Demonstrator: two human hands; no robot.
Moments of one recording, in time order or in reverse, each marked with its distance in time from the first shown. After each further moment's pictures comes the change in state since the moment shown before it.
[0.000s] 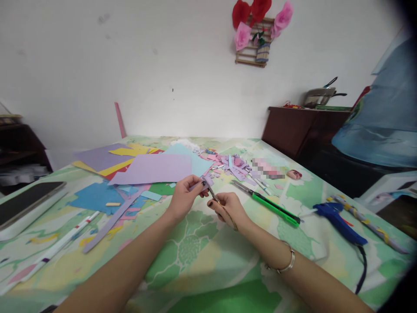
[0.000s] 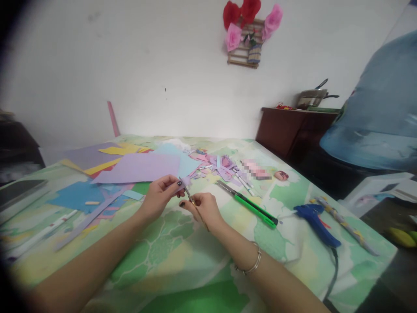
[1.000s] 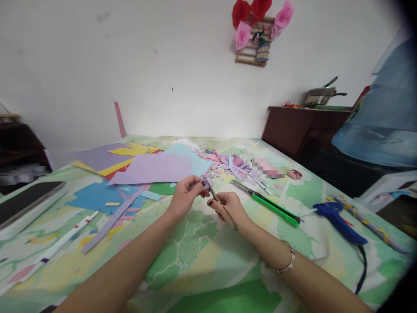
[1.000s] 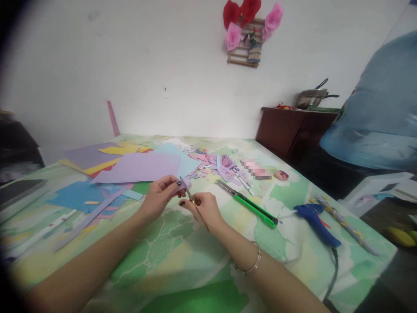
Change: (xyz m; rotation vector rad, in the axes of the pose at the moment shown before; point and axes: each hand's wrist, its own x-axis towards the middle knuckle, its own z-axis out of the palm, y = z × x) left_hand -0.002 0.000 0.001 -0.067 -0.035 -0.029; right_hand 0.000 0.000 -0.001 -0.007 0.004 0.001
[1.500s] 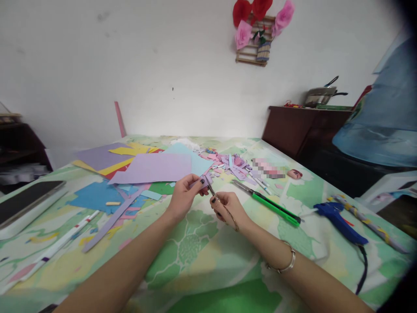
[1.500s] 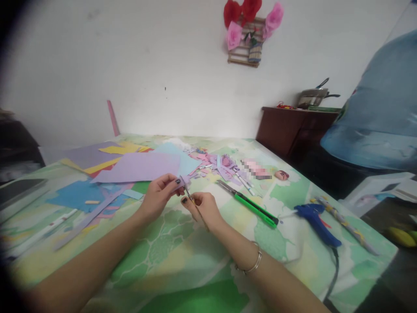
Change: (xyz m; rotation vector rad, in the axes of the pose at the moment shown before) left_hand 0.001 0.000 -0.001 -0.006 0.049 0.015; right_hand -0.002 0.007 0.004 0.184 -0.082 -0.027
